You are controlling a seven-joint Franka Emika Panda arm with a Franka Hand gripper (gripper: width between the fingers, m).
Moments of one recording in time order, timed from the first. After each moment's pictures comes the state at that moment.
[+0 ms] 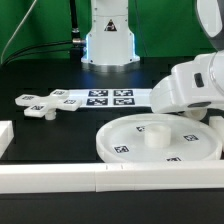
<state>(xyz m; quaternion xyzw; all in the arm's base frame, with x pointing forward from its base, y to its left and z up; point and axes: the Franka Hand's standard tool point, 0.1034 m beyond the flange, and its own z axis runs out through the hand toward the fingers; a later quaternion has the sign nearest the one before) 0.474 0.124 0.024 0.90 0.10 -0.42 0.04</state>
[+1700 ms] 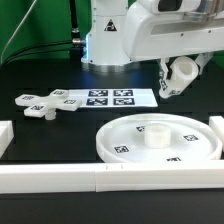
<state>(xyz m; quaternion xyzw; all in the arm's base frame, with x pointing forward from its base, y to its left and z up) 0.530 0.083 0.104 0.99 0.13 -0.09 0.00</state>
